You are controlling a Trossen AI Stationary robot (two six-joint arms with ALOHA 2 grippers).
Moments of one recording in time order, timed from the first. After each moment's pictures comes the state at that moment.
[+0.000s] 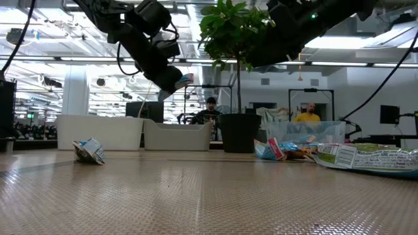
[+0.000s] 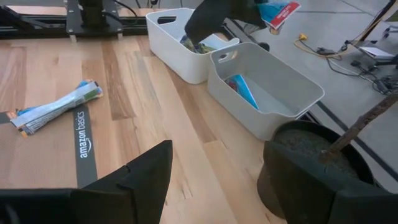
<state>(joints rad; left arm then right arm) 0.40 1.42 0.87 -0.01 -0.58 0.20 0.08 1.28 0.77 0.01 0.45 0.03</state>
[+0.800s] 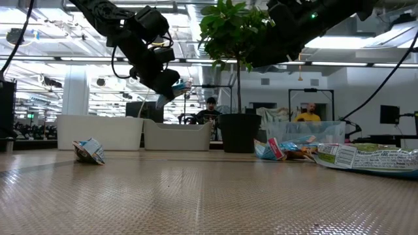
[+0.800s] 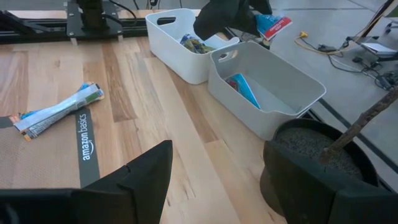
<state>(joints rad) 0.48 1.42 0.87 -0.07 -0.50 0.08 0.08 1.28 0.77 0.01 0.45 0.05</state>
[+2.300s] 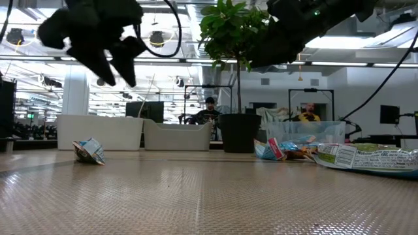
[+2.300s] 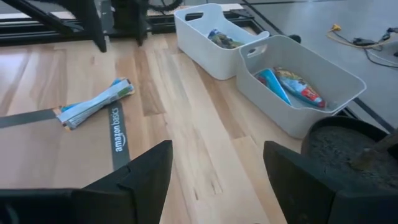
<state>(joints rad) -0.10 1.21 0.87 -0.70 -0.13 0.25 0.08 1.28 0.77 0.00 0.33 0.08</state>
